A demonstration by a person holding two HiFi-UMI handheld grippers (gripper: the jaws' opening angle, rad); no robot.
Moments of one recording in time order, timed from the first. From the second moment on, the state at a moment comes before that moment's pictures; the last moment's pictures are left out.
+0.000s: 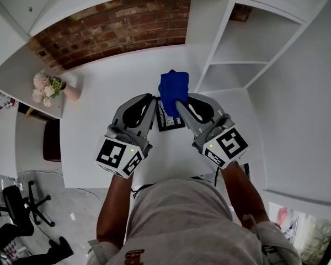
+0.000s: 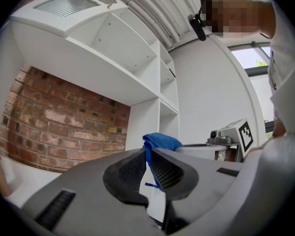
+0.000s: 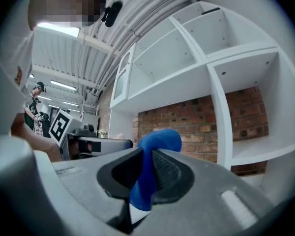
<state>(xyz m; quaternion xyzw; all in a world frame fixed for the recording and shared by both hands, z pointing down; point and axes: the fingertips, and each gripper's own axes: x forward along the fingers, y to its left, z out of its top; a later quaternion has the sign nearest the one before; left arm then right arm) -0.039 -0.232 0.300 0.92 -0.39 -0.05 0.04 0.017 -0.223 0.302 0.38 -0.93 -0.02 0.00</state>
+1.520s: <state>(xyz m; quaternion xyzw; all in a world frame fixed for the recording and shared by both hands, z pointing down) -0.030 -0.227 0.298 0.92 -0.38 -0.06 0.04 0.029 -0.220 0.299 0.40 -0.91 -0.04 -0.02</state>
